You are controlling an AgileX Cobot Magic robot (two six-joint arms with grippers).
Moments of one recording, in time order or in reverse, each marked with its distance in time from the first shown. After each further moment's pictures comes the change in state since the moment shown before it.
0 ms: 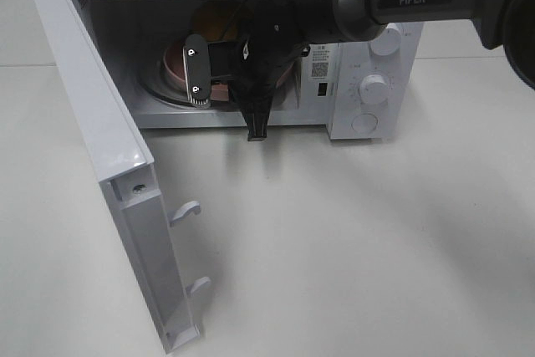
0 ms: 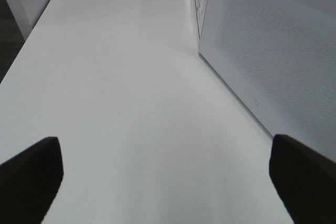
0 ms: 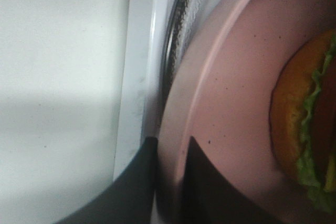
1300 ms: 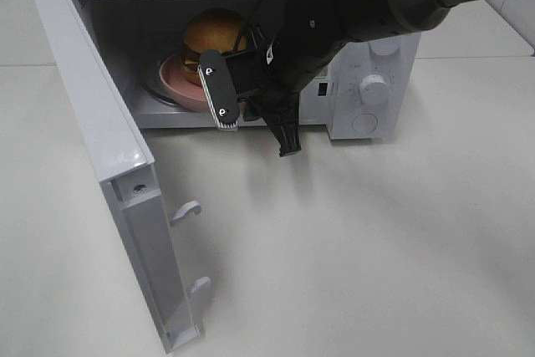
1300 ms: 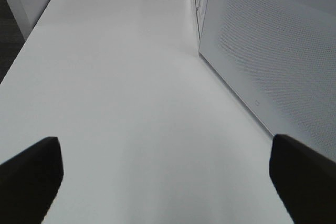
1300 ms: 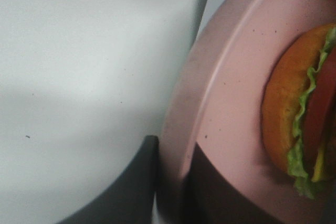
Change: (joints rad) left arm 0.000 0.000 0.000 0.000 0.000 0.000; right arm 0.007 -0.209 0.299 0.039 -0.078 -0.206
